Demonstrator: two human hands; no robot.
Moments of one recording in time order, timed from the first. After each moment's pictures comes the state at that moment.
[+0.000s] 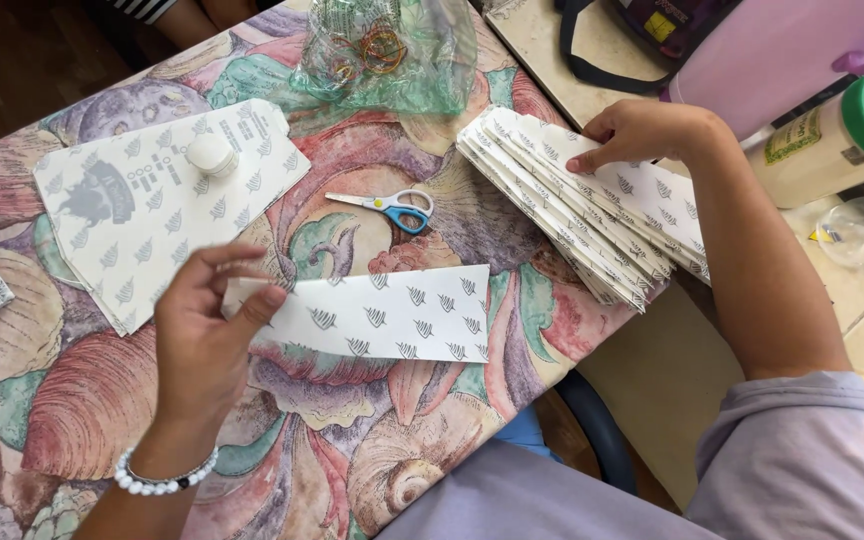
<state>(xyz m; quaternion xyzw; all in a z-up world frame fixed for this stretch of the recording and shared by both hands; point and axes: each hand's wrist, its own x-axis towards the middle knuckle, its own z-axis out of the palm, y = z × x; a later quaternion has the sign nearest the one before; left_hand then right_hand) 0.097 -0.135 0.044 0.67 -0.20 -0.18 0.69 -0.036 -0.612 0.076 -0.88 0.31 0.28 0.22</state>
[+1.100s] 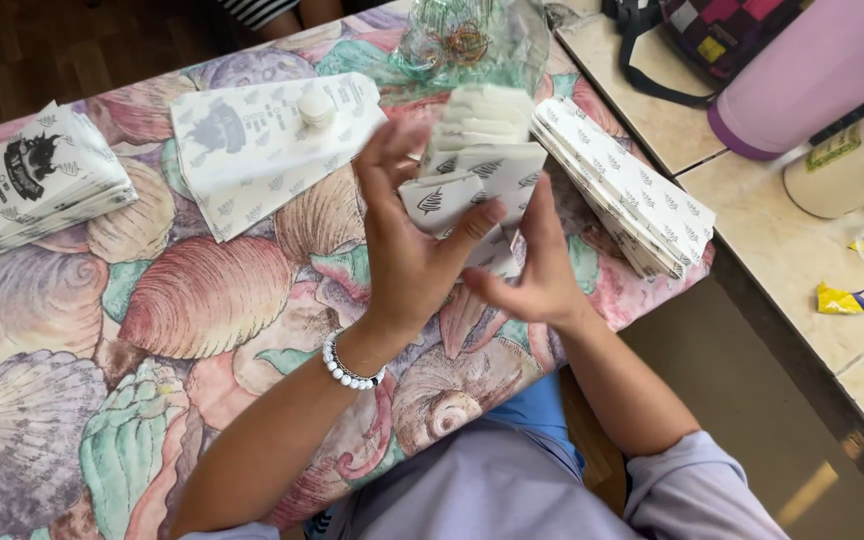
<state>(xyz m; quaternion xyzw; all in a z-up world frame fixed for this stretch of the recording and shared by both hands) 0.012 -0.193 0.087 0.60 -0.36 0.07 0.71 -0.069 -0.324 0.057 -0.80 -0.08 -0.33 0.50</state>
